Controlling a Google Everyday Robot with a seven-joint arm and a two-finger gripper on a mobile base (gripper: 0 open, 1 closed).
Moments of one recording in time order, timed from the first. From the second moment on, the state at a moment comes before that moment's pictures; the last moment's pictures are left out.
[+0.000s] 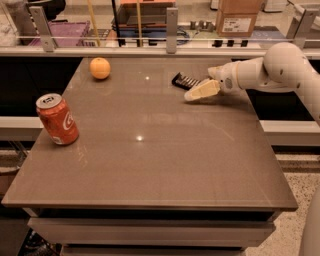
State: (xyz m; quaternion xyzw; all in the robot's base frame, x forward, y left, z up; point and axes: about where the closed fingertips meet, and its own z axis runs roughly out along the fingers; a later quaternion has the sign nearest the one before) arm 0.746 -0.137 0.821 -0.40 0.76 0.24 0.45
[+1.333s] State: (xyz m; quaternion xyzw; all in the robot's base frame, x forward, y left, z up) arm 0.746 -0.127 0.816 -0.40 0.76 0.25 0.45
